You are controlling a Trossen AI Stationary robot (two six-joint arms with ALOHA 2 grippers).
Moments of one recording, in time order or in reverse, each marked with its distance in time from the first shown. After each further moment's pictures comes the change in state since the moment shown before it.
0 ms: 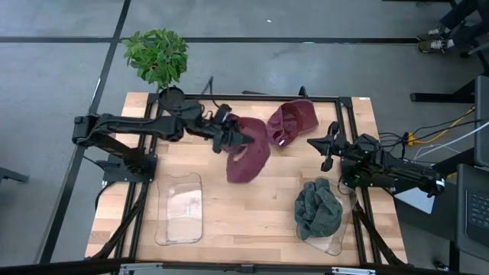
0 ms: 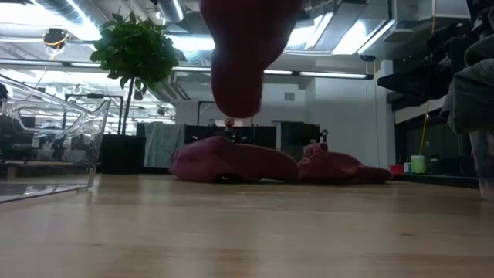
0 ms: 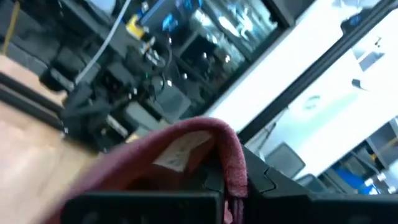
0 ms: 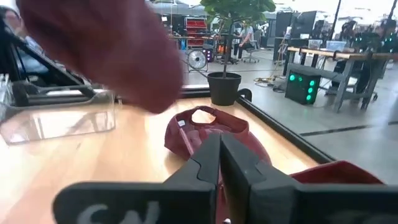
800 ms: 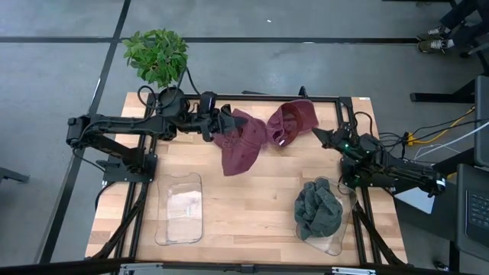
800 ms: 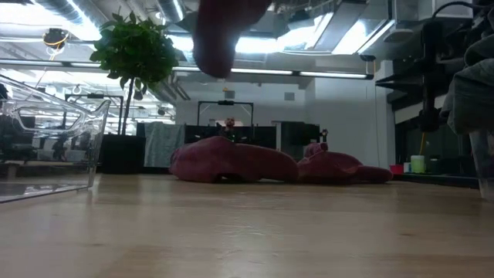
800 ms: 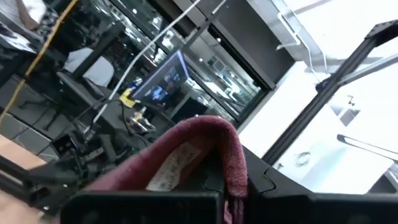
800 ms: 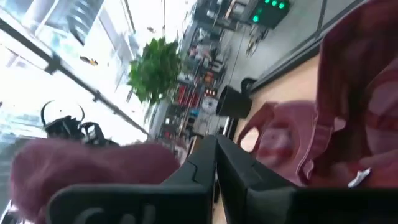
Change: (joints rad) left arm -0.001 -0.068 0.000 0.171 -0.184 -0.034; right arm 0.003 0.019 0.000 0.059 0.258 1.258
